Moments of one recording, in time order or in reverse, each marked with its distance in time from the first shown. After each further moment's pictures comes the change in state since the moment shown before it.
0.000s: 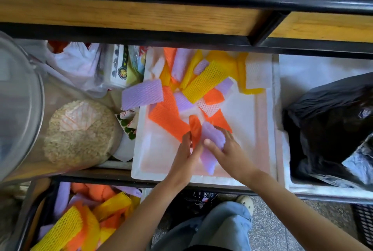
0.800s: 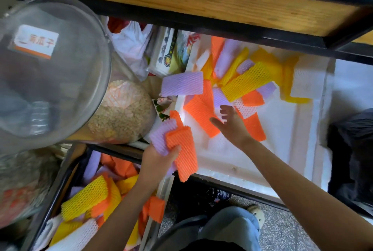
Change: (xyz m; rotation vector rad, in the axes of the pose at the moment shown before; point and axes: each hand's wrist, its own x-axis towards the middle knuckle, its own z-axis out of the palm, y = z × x) left_hand -0.053 -0.017 -0.098 -0.017 0.528 -0.017; right_hand 0.096 -0.012 0.058 -0.104 -0.013 -0.005
